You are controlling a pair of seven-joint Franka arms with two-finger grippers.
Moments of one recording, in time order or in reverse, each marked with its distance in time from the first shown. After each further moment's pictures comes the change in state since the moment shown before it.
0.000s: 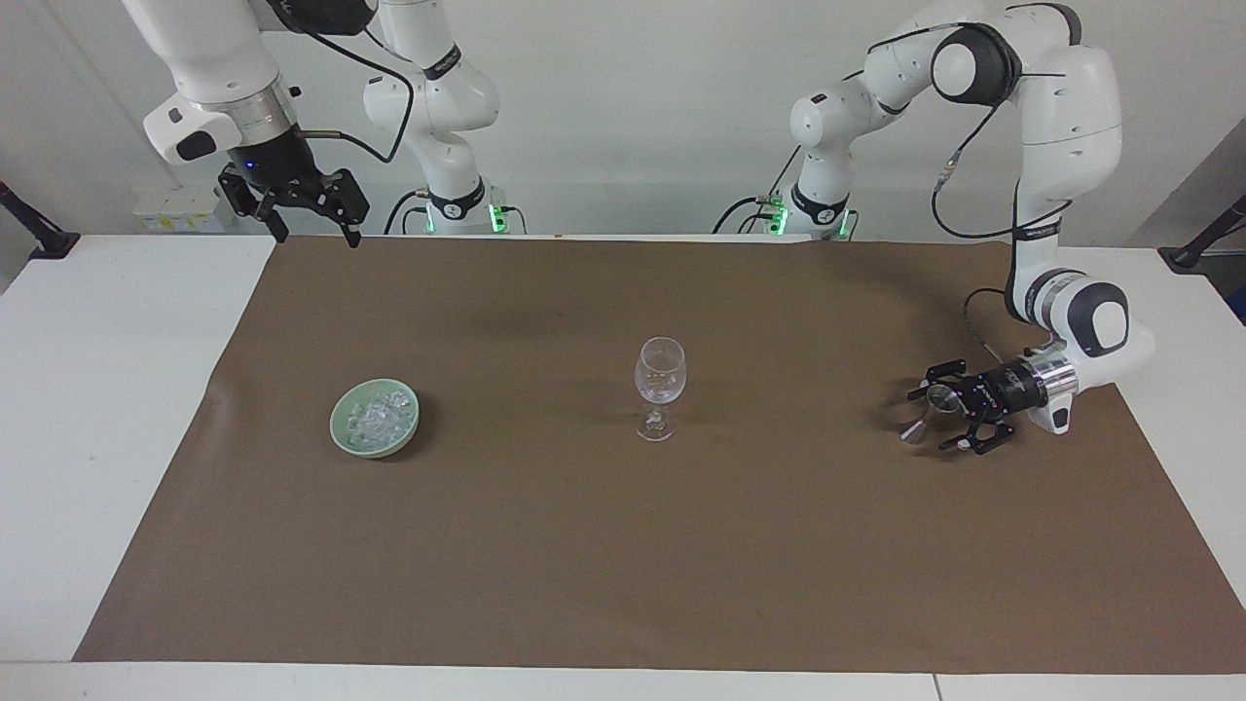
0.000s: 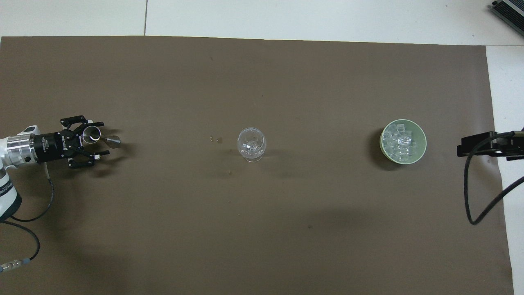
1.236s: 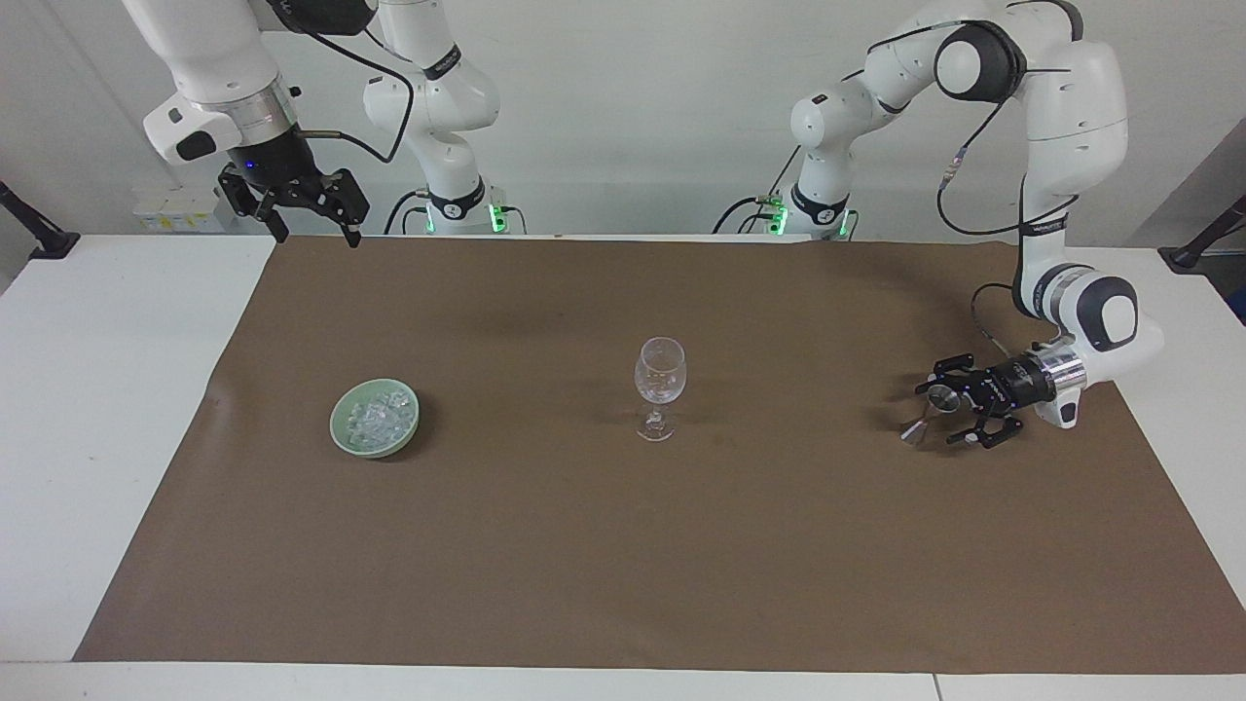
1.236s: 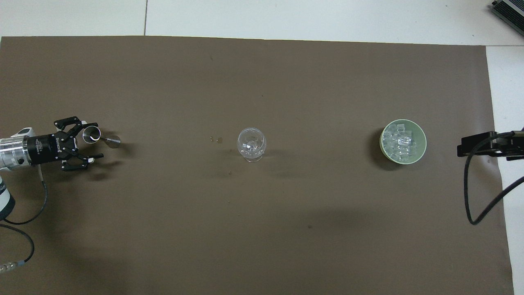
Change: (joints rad) left arm 0.025 -0.009 0.001 0.000 0.018 -0.026 -0.018; right arm 0.000 0.000 0.000 0.000 0.000 0.000 0.000
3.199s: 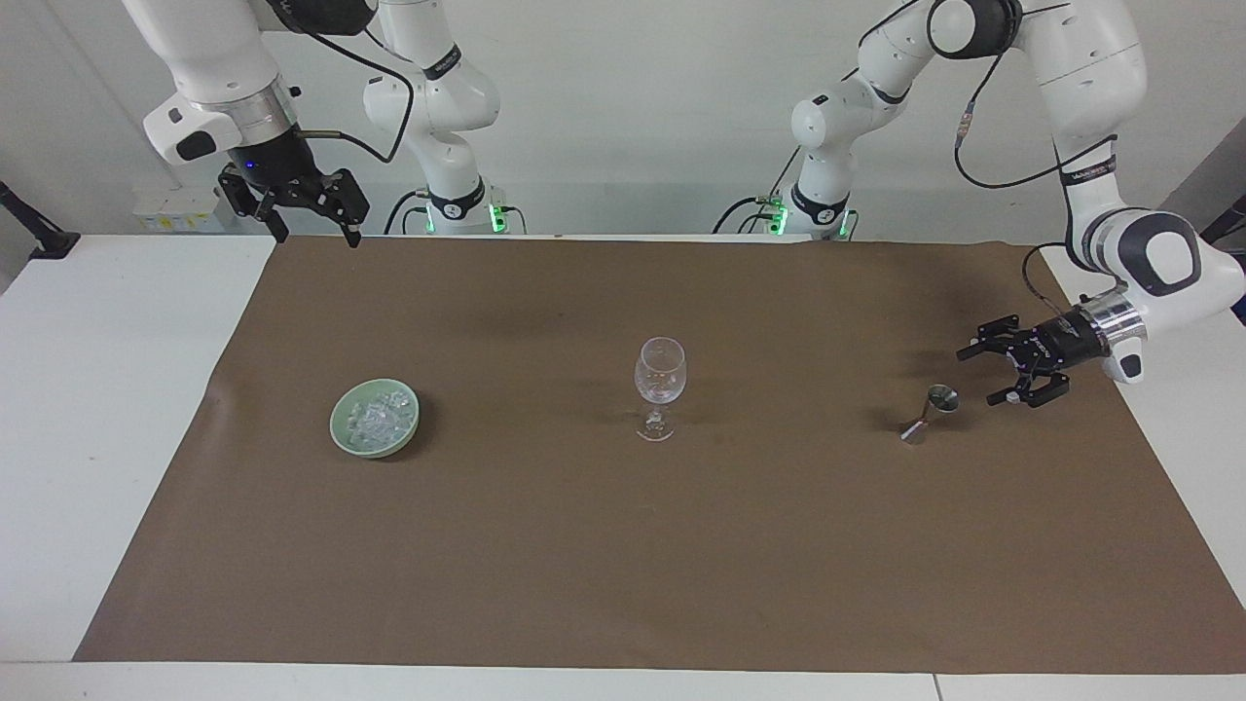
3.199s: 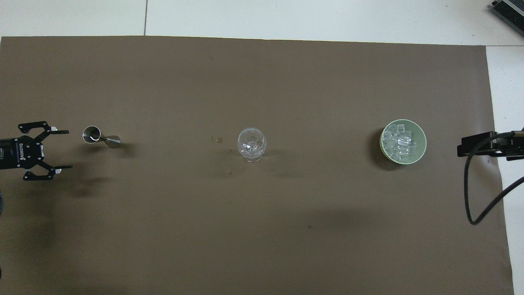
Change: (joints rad) left arm 0.037 -0.155 0.028 -0.005 0.226 -0.010 0.048; right arm 0.000 0.000 0.000 0.000 0.000 0.000 0.000
